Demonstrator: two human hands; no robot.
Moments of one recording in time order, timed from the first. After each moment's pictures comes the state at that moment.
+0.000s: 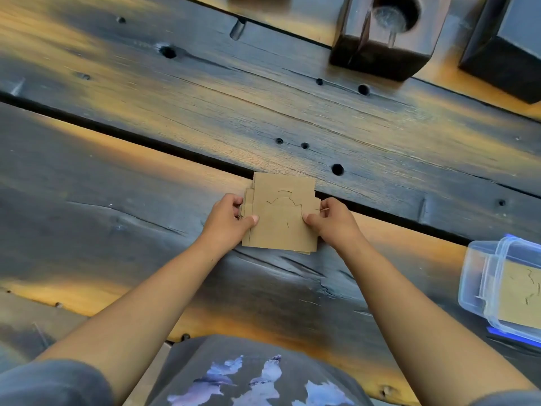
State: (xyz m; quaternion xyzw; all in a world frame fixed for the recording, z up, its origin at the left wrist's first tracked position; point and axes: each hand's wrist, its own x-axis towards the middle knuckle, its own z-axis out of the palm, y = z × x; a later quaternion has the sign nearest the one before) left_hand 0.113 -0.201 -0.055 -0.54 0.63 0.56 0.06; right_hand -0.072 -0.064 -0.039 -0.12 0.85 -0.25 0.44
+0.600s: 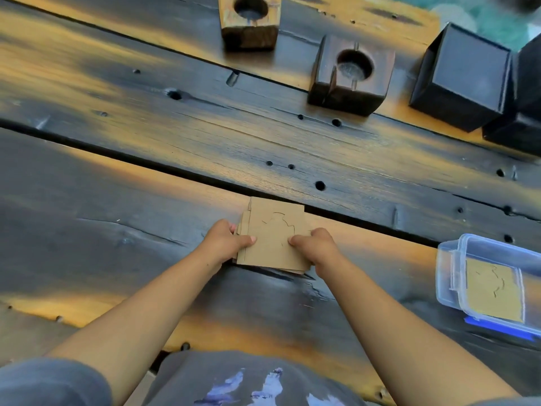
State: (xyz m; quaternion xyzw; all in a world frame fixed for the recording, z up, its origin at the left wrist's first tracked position) left_hand 0.126 -0.185 -0.030 -0.55 0.56 0.61 0.06; right_hand -0.027 -0.051 -0.004 0.03 0.82 -0.33 0.47
